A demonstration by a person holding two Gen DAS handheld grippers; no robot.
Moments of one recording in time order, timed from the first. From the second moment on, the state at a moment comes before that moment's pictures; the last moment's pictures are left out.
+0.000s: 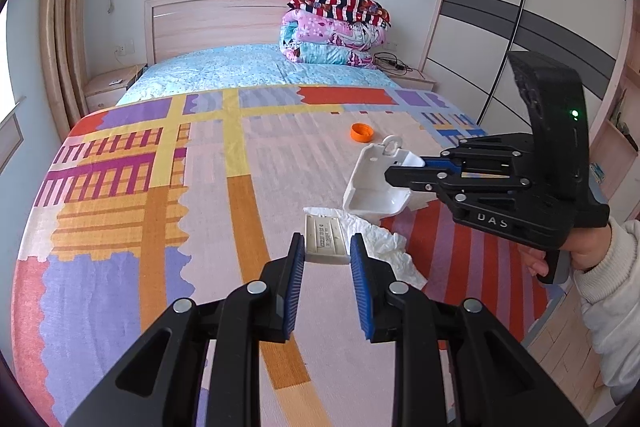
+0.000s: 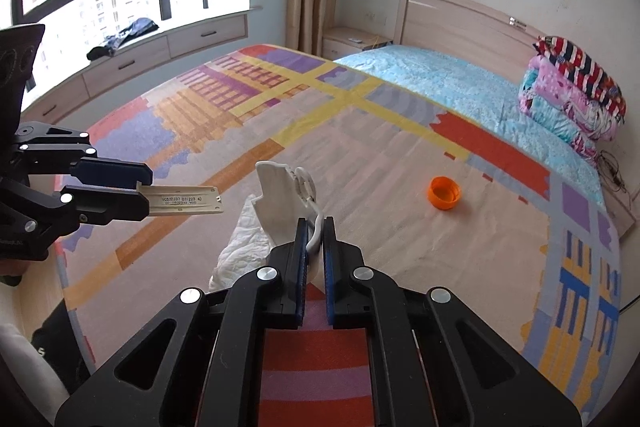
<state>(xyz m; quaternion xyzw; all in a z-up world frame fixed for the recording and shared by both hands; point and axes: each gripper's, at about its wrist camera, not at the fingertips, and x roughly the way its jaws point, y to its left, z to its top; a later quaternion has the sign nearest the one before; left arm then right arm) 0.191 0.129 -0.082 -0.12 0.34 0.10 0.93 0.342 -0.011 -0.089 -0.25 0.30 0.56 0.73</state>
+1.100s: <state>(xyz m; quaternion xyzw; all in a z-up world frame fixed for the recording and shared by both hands) 0.085 0.049 -0.072 -0.12 0.33 0.03 0.93 0.201 -0.133 -0.072 -0.25 0.35 0.48 0.76</state>
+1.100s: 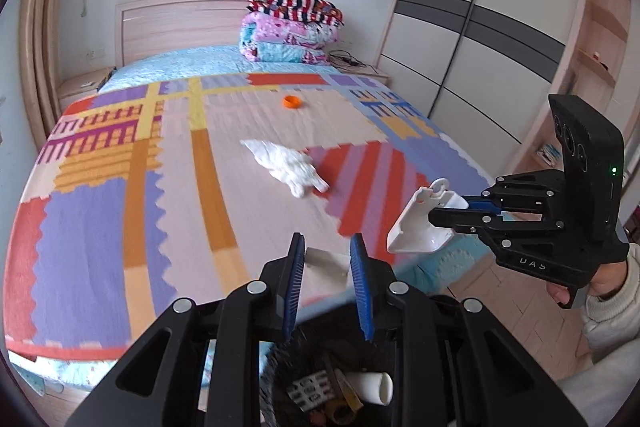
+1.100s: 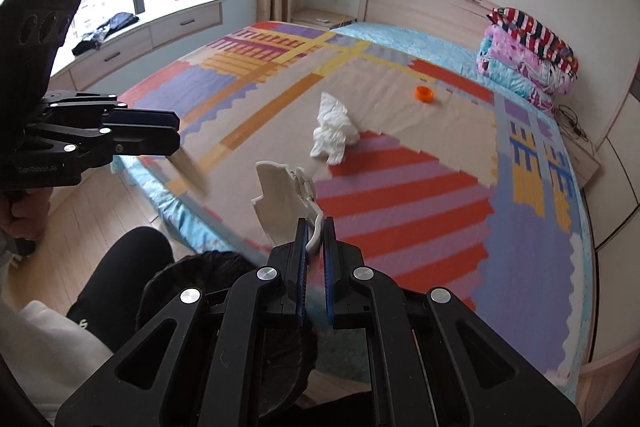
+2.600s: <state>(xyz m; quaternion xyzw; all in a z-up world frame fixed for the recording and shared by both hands) 0.076 0.007 -0.263 -0.19 0.54 0.00 0.82 0.137 -0.138 -0.258 -0.24 0.55 0.45 0.66</state>
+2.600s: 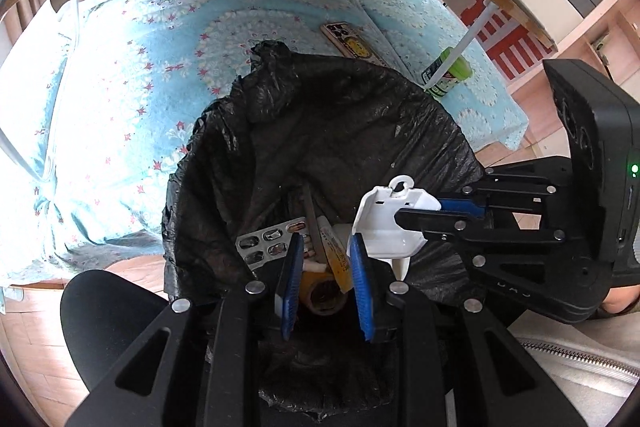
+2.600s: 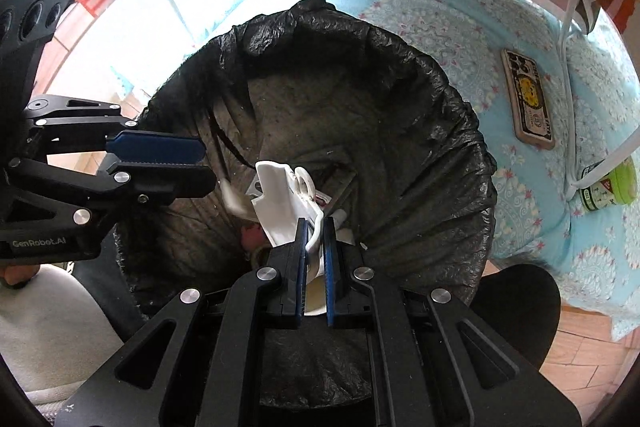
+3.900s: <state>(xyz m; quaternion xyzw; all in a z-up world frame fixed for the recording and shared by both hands) 0.074 0.024 -0.108 -0.10 0.38 0.00 0.92 0.177 -0.147 -0.111 -0.18 0.37 0.49 0.77</state>
